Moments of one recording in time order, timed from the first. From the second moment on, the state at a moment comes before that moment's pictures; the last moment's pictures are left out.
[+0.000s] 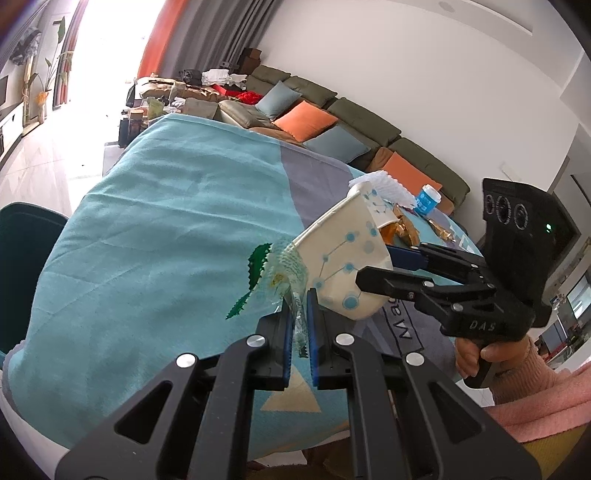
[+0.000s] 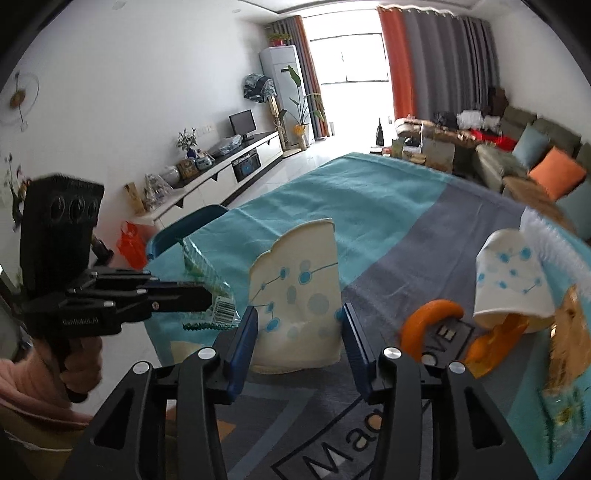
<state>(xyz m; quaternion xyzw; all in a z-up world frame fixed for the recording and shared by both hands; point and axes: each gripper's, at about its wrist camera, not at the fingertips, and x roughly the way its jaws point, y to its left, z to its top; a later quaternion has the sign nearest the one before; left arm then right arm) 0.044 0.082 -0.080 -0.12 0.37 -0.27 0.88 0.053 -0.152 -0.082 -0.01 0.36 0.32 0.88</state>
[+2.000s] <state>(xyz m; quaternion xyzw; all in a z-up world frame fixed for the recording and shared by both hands) 0.069 0.314 -0.076 -0.12 0.37 0.01 0.92 0.164 0.085 -0.073 -0.01 0.39 0.43 0.81</state>
